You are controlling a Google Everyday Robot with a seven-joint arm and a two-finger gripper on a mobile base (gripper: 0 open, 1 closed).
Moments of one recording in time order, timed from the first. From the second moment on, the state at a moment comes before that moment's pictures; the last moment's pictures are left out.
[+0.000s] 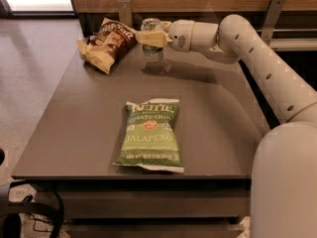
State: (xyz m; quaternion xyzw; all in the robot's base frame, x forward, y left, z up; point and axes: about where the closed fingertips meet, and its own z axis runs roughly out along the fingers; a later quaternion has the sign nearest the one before) arm 0.768 0.026 0.929 -0.40 0.59 0.42 0.56
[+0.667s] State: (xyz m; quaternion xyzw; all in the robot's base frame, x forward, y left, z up) arm 0.791 0.062 0.900 -0.40 0.57 0.43 0.58
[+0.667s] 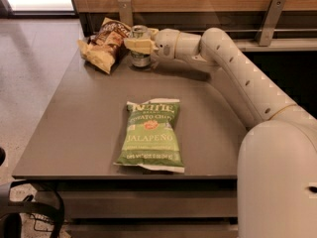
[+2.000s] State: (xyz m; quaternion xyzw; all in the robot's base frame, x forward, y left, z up) arm 0.792 0.094 0.893 -0.40 0.56 0.44 0.58
